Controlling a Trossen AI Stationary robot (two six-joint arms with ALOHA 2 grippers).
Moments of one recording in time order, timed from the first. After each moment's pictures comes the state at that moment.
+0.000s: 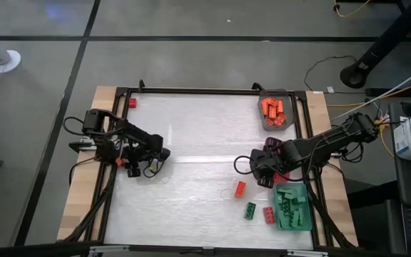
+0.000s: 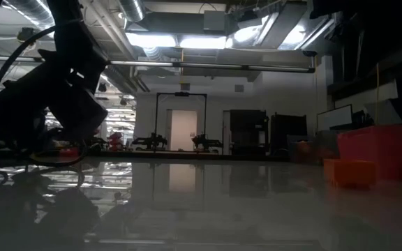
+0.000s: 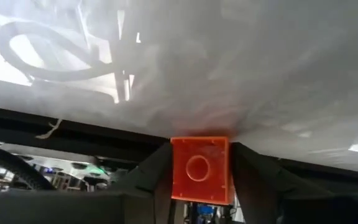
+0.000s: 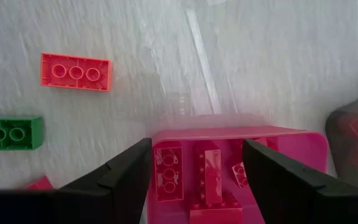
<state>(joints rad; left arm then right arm) 0.02 1.81 0.70 -1.27 0.07 -0.22 0.37 1.43 1.22 -1.23 0.22 0.60</state>
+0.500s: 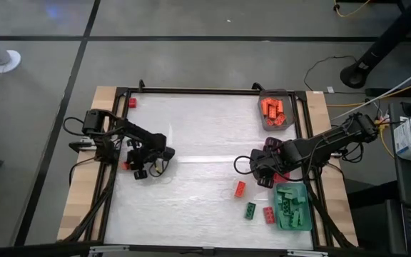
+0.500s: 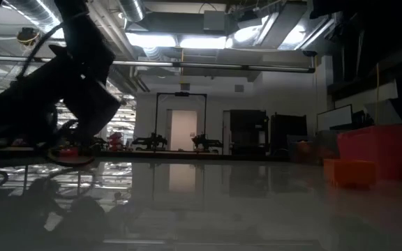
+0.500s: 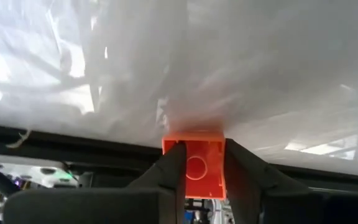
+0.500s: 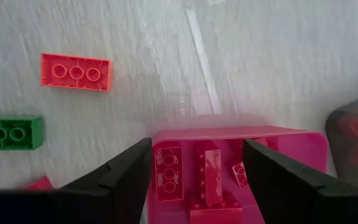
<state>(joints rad) 0.02 1.81 0.77 -1.27 0.18 -0.26 0.37 1.43 1.22 -1.23 0.22 0.60</state>
